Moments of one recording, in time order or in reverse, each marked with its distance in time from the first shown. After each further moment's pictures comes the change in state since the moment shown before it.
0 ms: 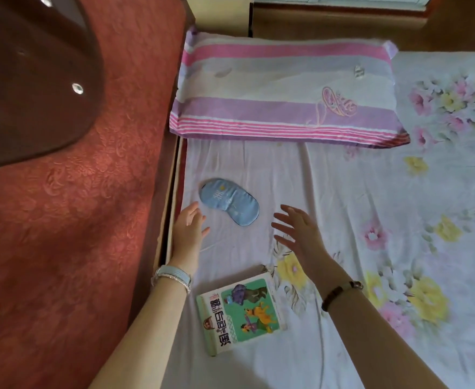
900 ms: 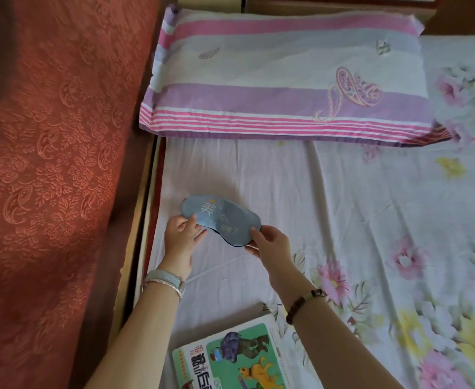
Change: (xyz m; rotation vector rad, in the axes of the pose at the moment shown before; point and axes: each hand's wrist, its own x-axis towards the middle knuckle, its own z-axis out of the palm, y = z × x) left_hand 0.118 -0.073 0.041 -0.148 0.007 -0.091; right_hand 0.129 0.081 0.042 -0.082 0.082 0.059
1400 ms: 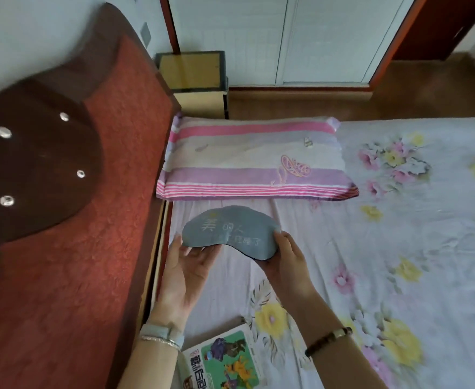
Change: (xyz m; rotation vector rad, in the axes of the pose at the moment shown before) left_hand -0.214 0.145 0.034 -0.697 -0.458 -0.062; right_hand -0.190 -0.153 -0.081 0.530 -0.212 -0.202
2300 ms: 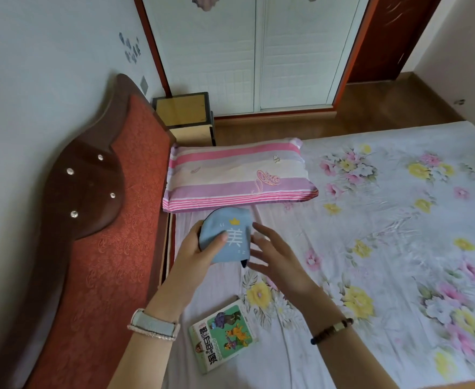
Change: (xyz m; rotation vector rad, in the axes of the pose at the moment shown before) left_hand -0.195 0.032 0.137 1.080 -0.284 0.214; right_hand -0.196 -0.090 0.007 -0.457 -0.248 -0.087
